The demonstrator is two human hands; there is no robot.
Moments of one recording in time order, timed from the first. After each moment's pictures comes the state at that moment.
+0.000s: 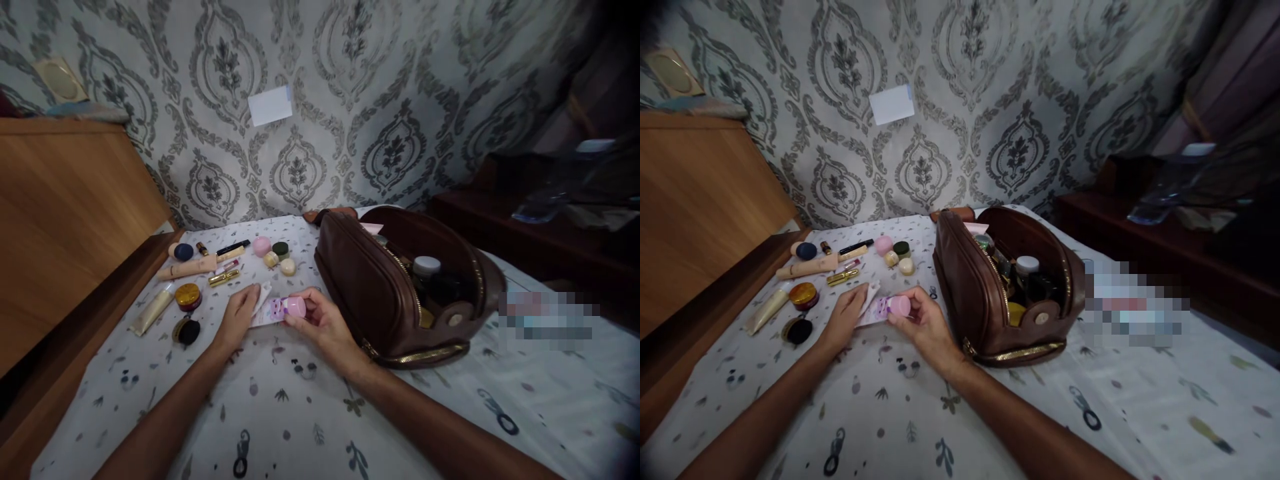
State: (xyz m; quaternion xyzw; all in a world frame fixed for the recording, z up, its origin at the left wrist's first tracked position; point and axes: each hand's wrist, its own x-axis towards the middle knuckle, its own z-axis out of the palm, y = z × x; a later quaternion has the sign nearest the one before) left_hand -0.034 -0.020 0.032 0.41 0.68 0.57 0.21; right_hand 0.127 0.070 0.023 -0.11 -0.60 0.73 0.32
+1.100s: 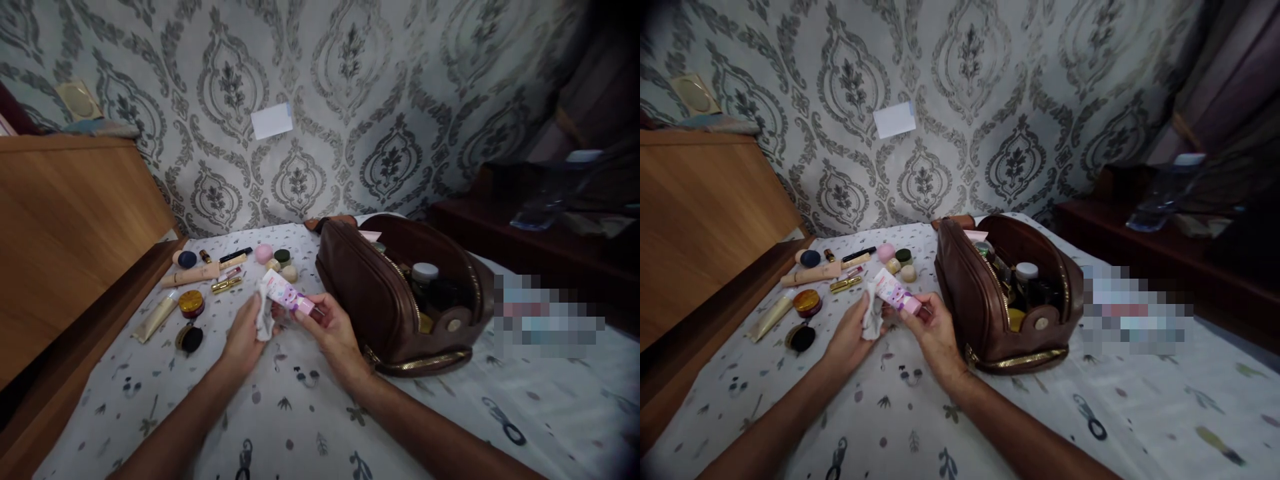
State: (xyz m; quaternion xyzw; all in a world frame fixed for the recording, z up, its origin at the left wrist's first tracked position) left_hand 0.006 -0.016 0.036 0.15 0.49 0.77 0.38; right_hand 0.124 0.067 0.016 -0.18 -0.55 0.71 0.40
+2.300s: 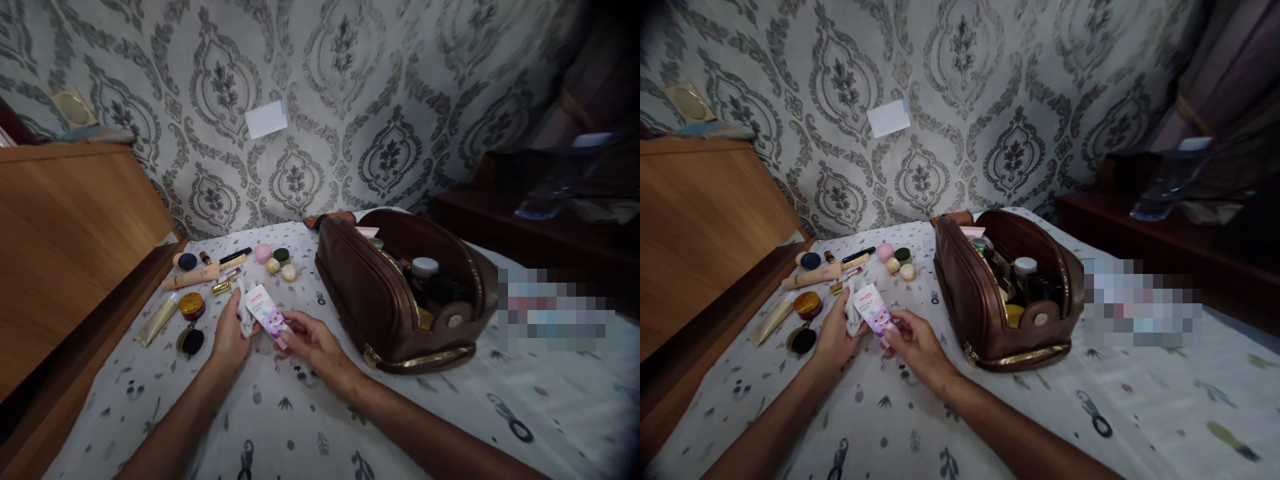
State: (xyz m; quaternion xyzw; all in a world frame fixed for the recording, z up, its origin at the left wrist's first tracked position) left_hand -0.010 -0.019 0.052 0.05 0.54 0.78 0.31; right_hand 0.126 0.054 0.011 -0.12 -0.55 0.79 0.23
